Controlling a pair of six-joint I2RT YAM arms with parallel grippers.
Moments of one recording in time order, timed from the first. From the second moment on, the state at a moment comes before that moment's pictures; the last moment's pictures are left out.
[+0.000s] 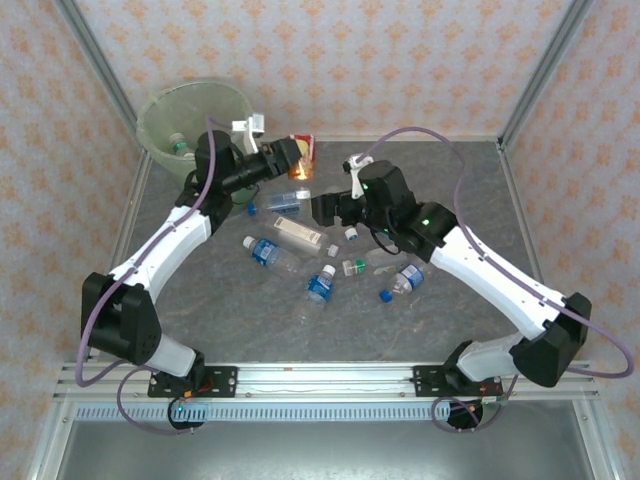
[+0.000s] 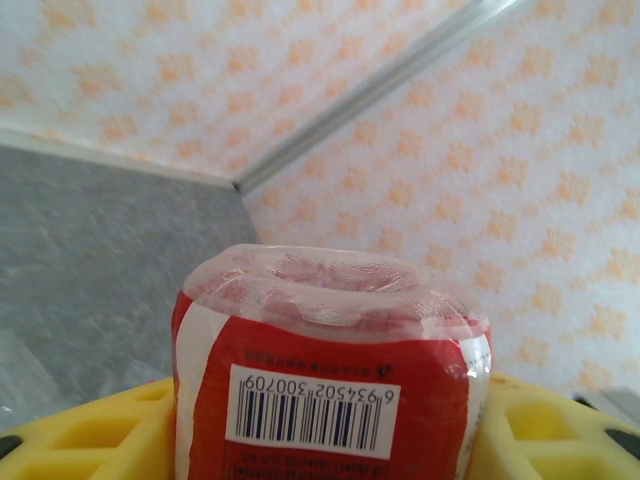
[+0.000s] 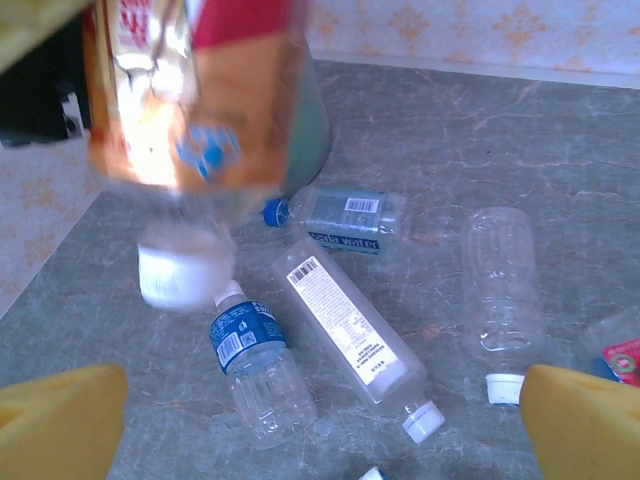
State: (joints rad) left arm -0.23 1.48 1.22 0.17 0.63 -0.87; right arm 0.76 1.33 1.34 -0.55 0.08 0.38
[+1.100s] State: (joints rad) left arm 0.17 1.77 1.80 -0.33 0.22 -0.65; right arm 0.74 1.26 1.27 -0.45 0.17 0.39
